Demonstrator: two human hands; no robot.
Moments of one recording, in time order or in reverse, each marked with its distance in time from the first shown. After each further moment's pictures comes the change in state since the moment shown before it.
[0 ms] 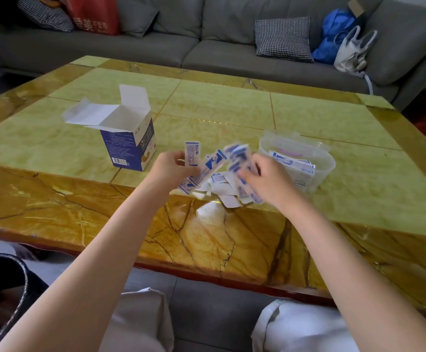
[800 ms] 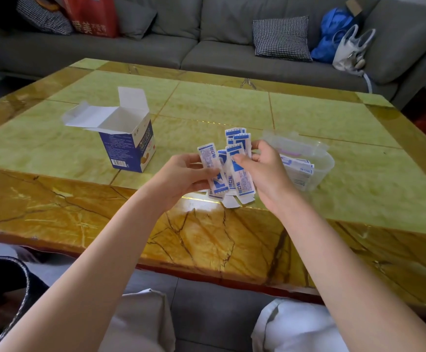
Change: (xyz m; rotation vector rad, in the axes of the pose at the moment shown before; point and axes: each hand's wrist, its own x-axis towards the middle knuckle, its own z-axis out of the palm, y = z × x) left_hand -0.014 0.006 0.007 -0.383 -0.324 0.020; right_hand 0.005 -0.017 0.007 0.710 0.115 0.180
